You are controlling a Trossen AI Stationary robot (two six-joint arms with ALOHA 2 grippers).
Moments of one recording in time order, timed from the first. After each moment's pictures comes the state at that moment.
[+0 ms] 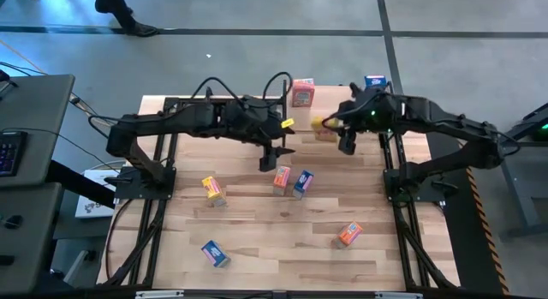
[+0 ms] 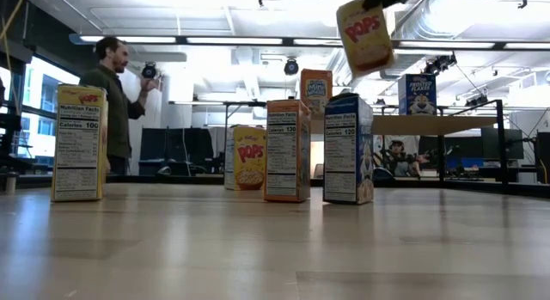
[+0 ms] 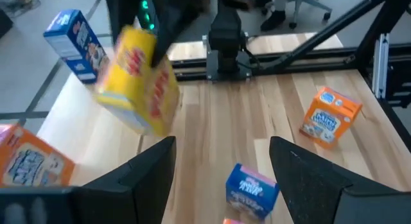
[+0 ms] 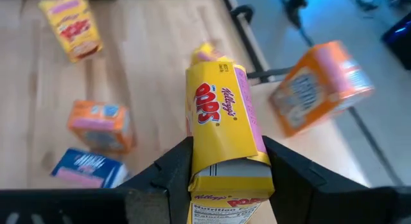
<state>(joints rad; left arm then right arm) 0.05 1.64 1.80 -0.70 -0.03 0.13 -0.20 1.16 1.42 -0.93 0.20 -0.09</state>
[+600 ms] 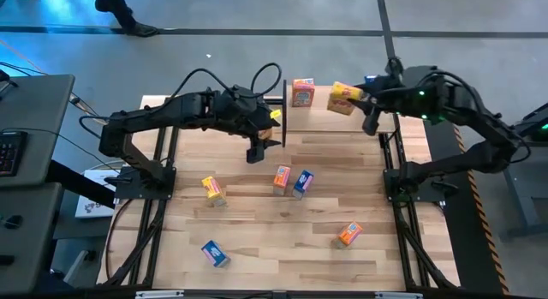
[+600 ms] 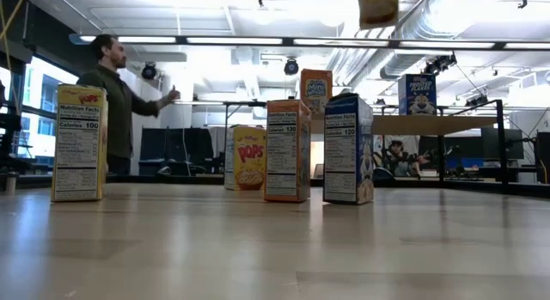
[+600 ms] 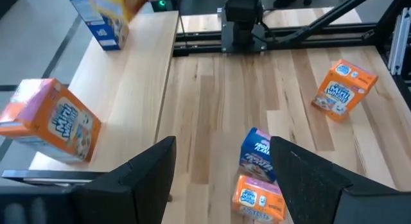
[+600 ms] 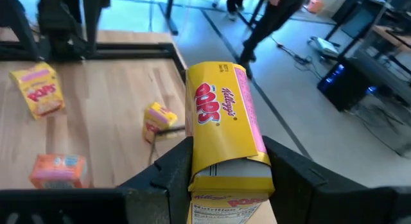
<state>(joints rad) 0.10 1.58 1.78 -0.83 -0.03 0.13 -0.24 1.08 1.64 -1.01 0.29 -0.19</state>
